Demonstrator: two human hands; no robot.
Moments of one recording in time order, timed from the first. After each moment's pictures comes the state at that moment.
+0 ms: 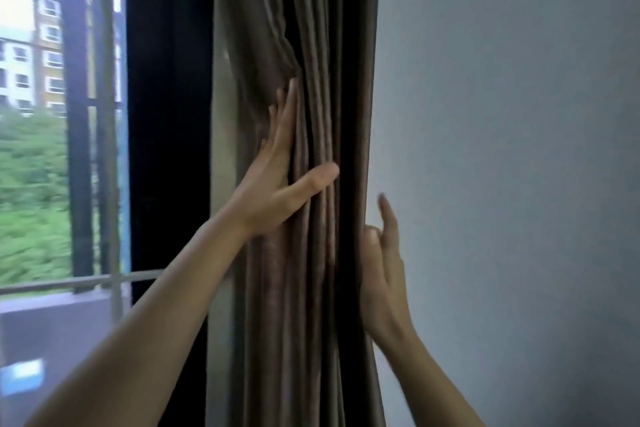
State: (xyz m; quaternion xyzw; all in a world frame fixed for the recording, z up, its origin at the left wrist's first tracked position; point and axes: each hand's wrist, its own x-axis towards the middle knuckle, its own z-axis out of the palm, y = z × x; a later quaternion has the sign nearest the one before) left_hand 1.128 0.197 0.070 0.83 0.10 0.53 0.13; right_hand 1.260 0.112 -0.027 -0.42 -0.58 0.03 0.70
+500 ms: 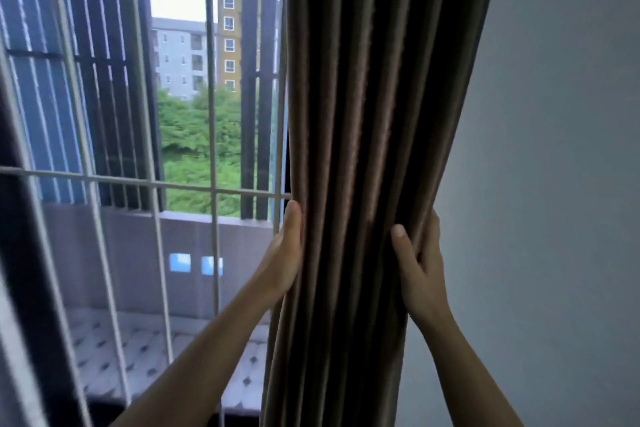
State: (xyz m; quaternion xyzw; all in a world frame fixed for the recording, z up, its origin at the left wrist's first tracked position) left_hand 1.021 0.144 -0.093 0.63 0.41 0.54 0.39; right_hand 1.206 0.115 -0.089 -0.32 -0.64 0.23 0.66
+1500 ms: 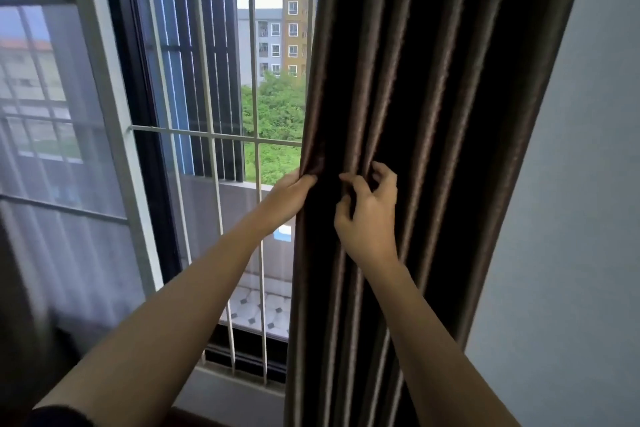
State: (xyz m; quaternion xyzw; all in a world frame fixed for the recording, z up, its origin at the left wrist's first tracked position) left_hand 0.910 0.083 -0.088 0.60 0.53 0.52 0.31; right_hand 1.053 0.078 -0.116 -0.43 -0.73 0.04 0.52
